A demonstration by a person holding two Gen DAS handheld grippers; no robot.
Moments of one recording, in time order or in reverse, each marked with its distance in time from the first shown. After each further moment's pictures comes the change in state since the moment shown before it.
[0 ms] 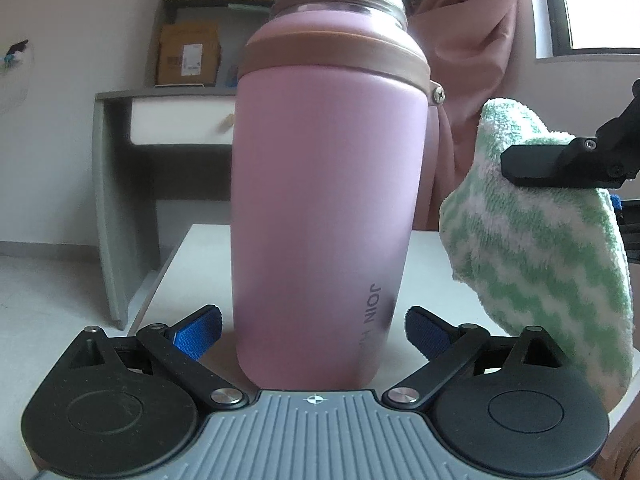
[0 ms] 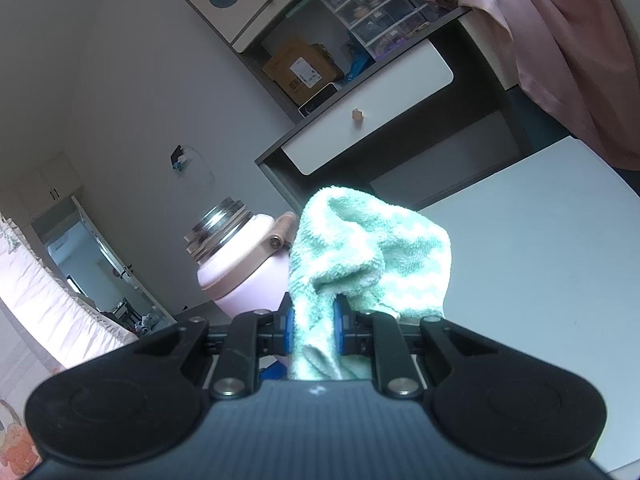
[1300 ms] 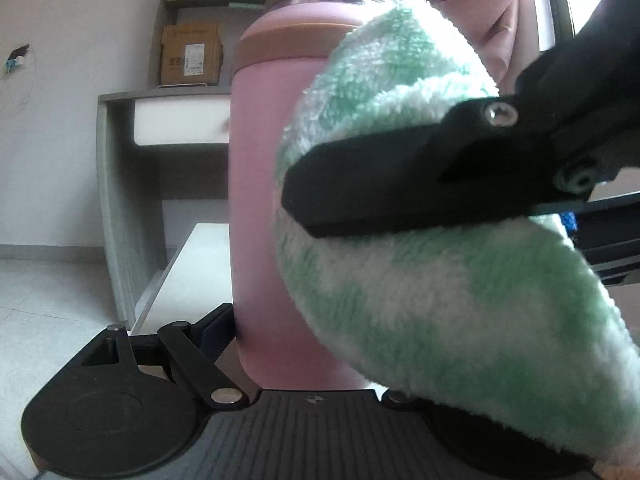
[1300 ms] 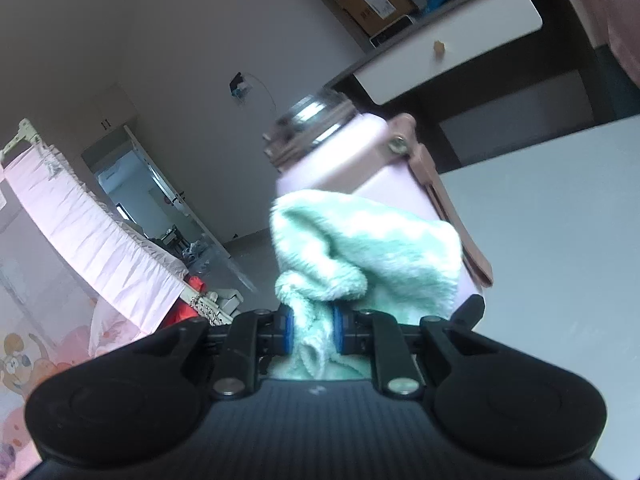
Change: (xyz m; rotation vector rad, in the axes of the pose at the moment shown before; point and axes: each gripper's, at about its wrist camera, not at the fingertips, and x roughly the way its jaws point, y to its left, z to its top) left arm 0.010 0.012 0.005 0.015 0.011 0.016; right arm 0.051 0.036 -0.011 -0.079 0.218 0.178
